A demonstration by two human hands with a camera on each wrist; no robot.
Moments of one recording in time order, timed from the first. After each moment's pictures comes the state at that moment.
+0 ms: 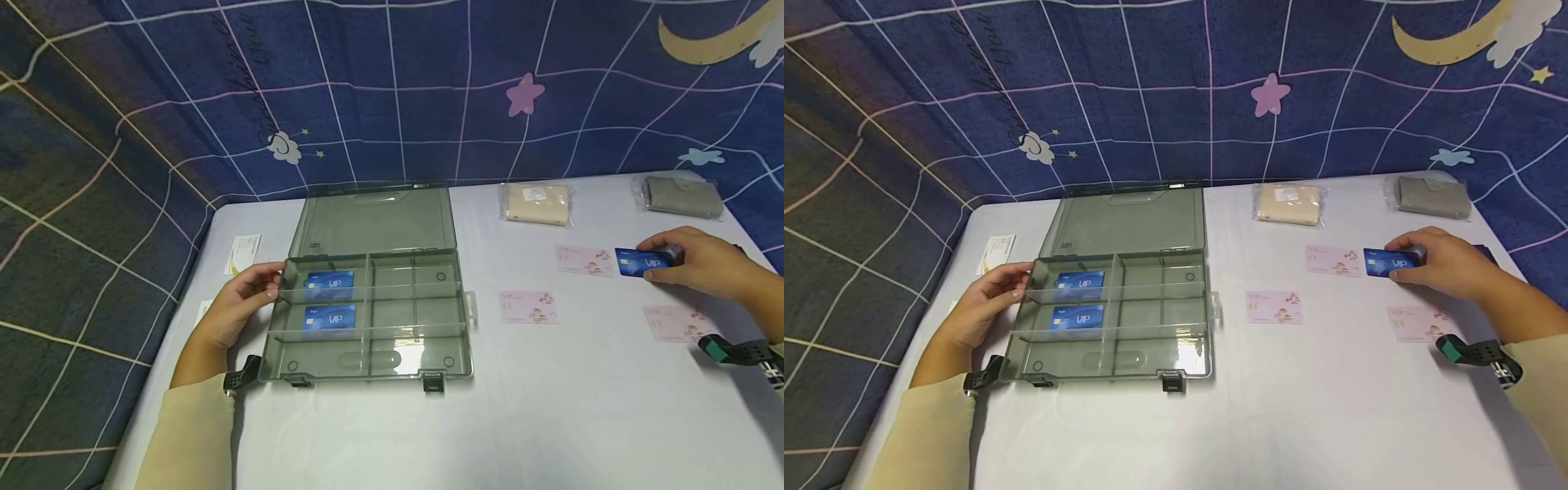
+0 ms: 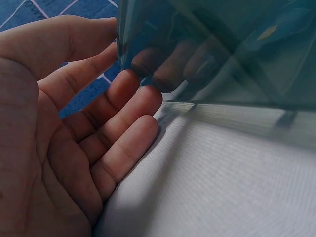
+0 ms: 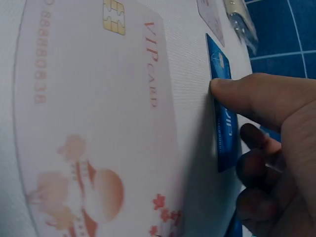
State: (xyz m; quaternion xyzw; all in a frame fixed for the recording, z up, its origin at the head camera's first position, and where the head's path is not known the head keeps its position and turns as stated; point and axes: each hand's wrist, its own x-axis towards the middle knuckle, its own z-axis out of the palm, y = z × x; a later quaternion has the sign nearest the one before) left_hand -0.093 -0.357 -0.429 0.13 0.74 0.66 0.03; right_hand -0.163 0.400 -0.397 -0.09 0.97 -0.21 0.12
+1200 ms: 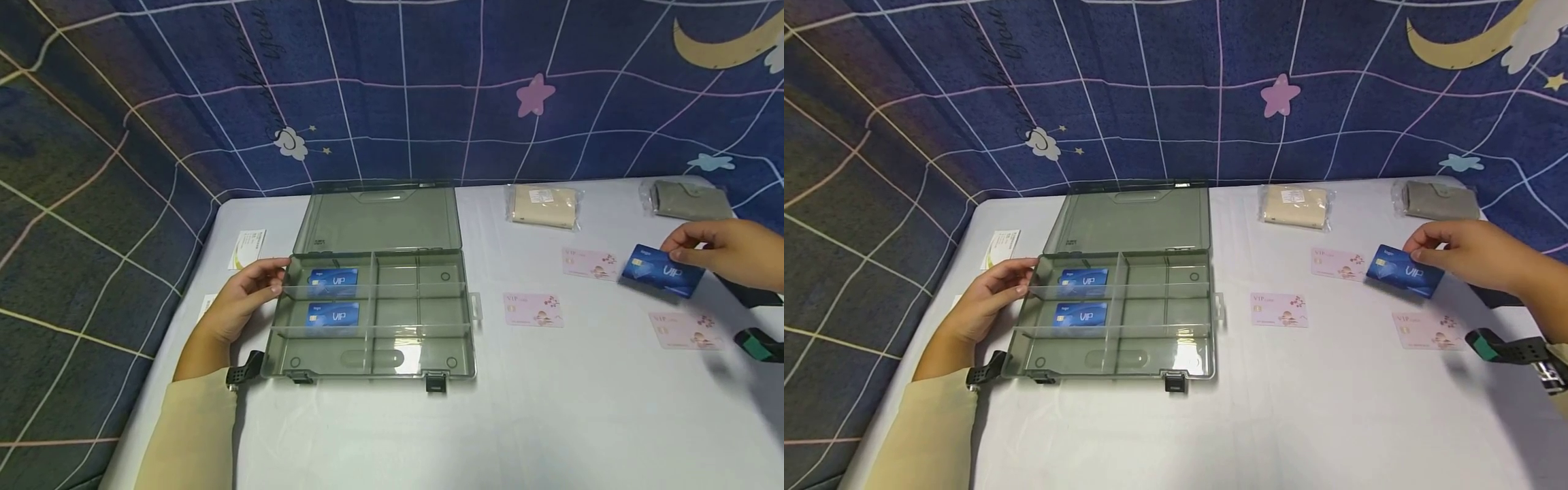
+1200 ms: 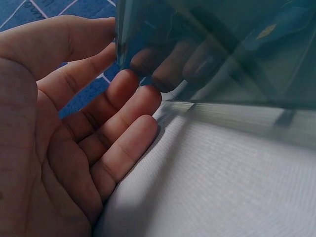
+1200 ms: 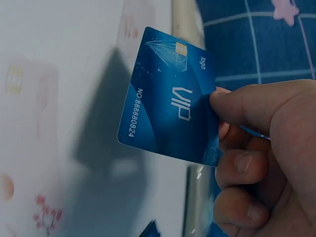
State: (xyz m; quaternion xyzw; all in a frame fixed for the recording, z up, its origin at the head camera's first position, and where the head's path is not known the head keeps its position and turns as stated) left_hand -0.093 -0.356 -0.427 0.12 0.75 0.65 0.03; right_hand -0.165 0.390 -0.346 -0.11 0.97 -0.17 0.13
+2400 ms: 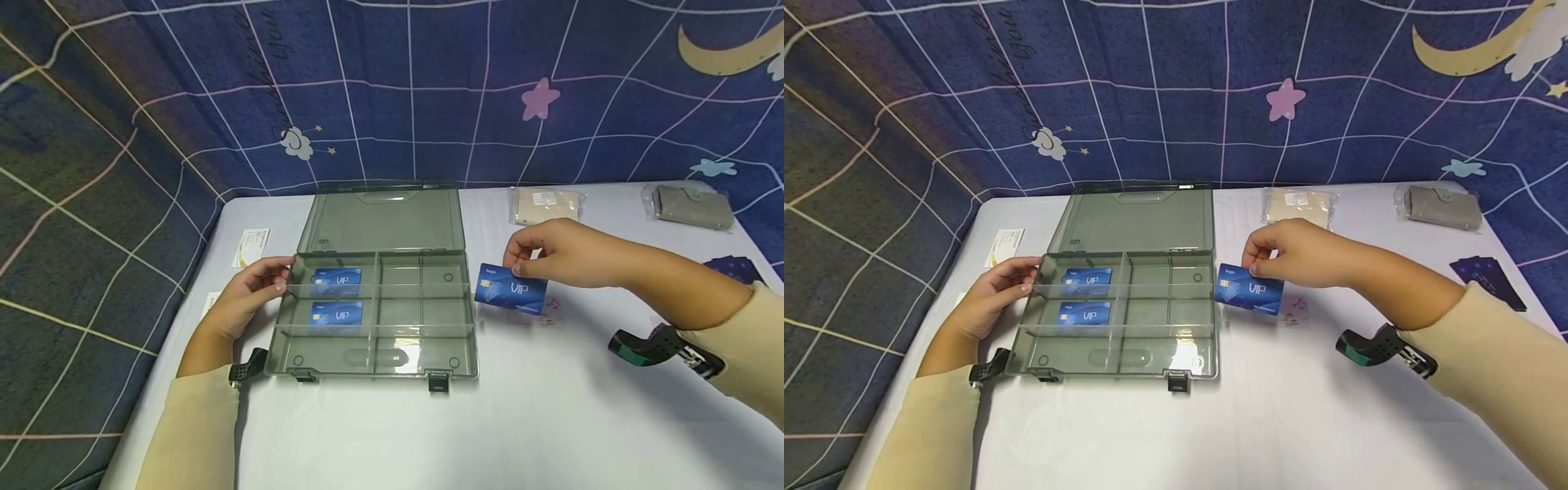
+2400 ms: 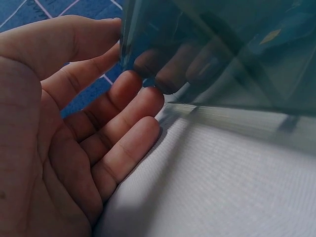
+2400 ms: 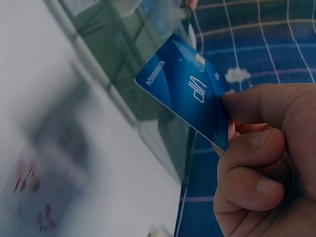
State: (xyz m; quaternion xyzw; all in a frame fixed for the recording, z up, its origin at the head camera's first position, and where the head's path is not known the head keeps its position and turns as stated) left_hand -0.094 -0.357 -0.427 0.12 0.76 0.64 0.03; right_hand -0.147 0.180 -0.292 -0.29 0.88 -0.31 0.22
